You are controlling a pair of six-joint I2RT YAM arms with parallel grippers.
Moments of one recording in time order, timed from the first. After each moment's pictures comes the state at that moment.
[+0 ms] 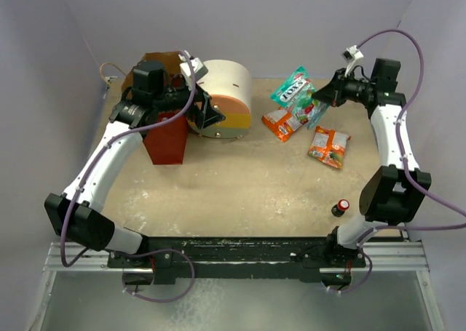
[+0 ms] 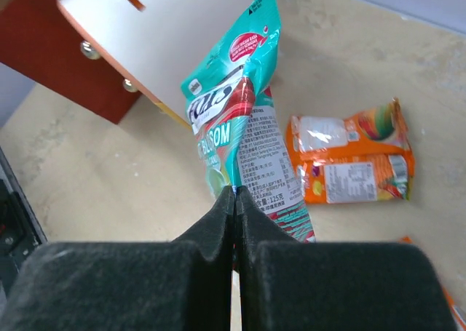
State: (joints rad) left arm -0.33 1.42 1.50 -0.46 0.74 0.14; right arm -0.19 1.67 1.62 -0.61 -0.97 -0.19
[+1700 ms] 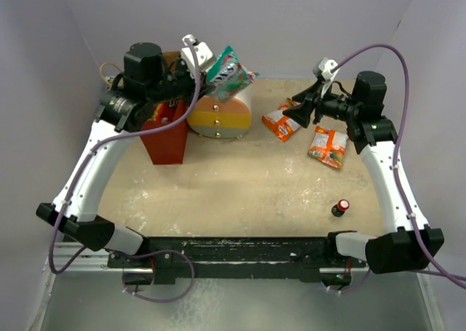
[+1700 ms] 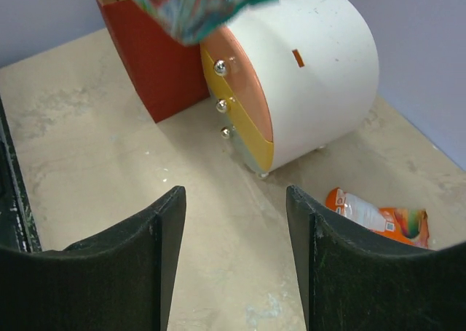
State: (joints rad) left arm -0.46 1.46 1.83 -0.65 0.48 0.30; right arm 0.08 1.26 1.34 -0.37 -0.91 -0.20
